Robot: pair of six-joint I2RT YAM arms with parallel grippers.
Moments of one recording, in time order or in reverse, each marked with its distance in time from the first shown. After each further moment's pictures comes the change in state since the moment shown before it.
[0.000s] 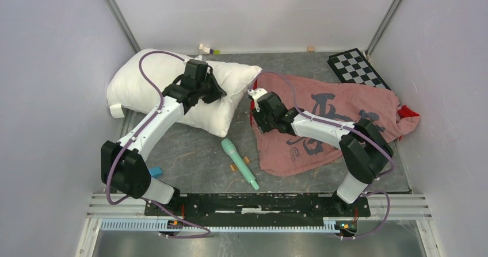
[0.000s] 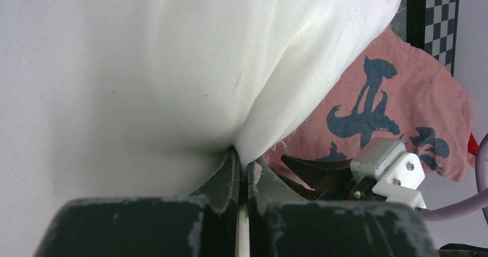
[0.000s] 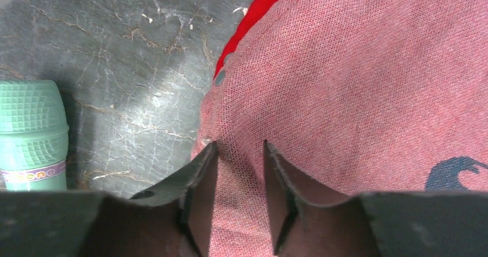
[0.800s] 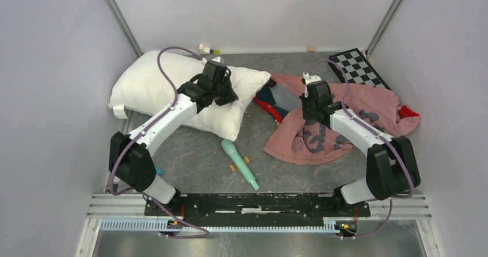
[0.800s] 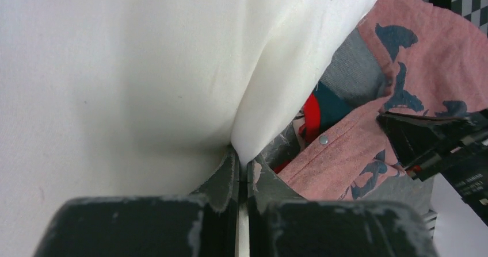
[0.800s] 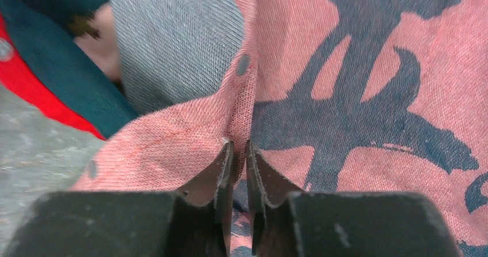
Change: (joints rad) left arm -0.137 0.069 0.071 -0.049 -0.071 0.018; right arm -0.404 -0.242 -0.131 -0.076 0.032 -0.003
